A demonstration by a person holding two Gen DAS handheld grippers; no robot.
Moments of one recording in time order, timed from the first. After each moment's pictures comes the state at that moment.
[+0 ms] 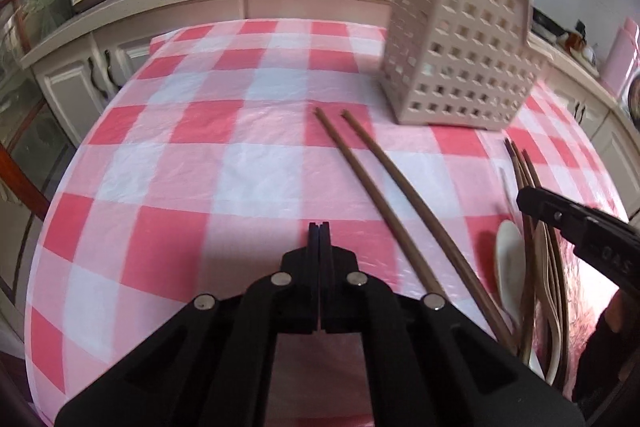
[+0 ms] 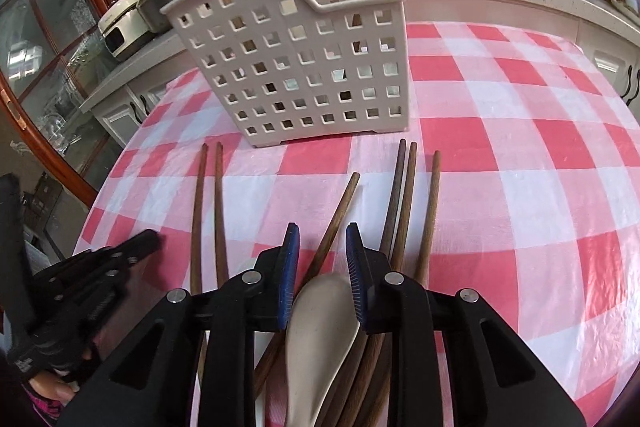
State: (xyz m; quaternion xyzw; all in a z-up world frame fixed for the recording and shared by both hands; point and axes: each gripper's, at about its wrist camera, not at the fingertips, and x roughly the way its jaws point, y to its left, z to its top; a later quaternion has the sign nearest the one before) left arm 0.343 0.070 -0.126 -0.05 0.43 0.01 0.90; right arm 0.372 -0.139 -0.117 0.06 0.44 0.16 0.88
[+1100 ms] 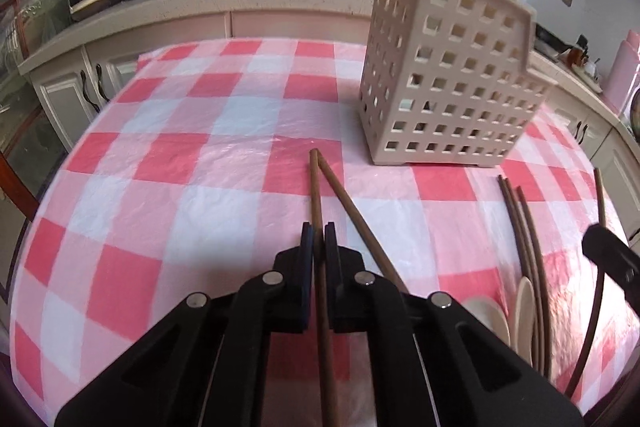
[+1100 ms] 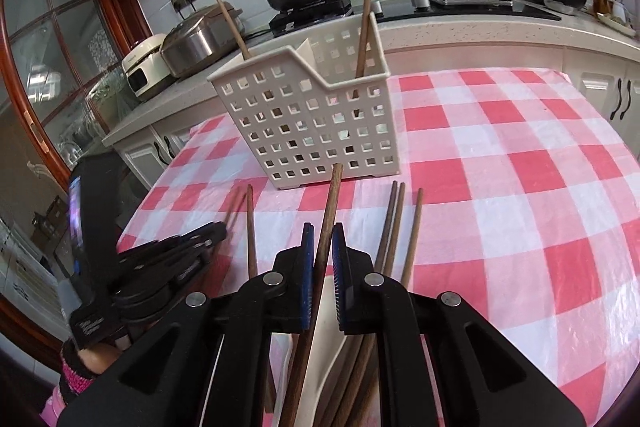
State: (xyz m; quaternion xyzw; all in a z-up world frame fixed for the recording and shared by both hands) left arm 0.365 0.040 -0.121 -0.05 0.40 0.01 0.92; right arm 0.326 -0.169 -0.074 0.10 0.35 0.17 0.92
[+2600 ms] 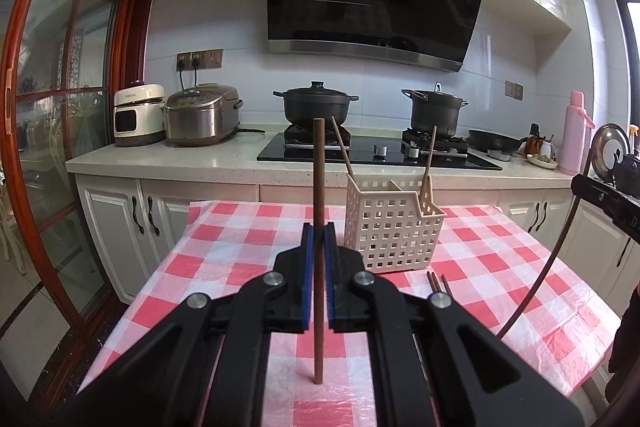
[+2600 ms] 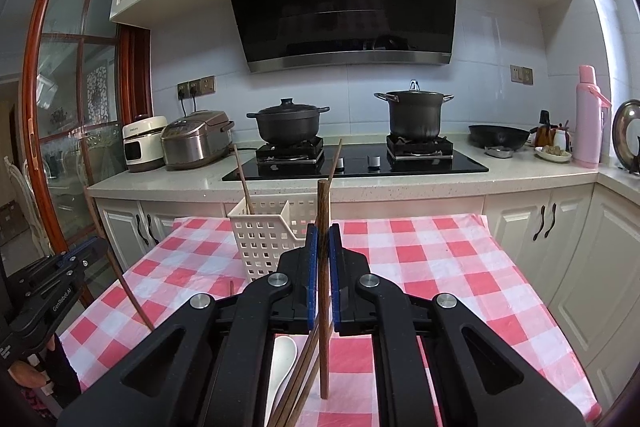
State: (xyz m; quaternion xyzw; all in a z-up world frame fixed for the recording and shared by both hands) left arm 0.190 0.043 0.007 -0.02 0.14 0.01 0.99; right arm 0.212 -0.203 0.032 0.02 0.13 0.09 0.99
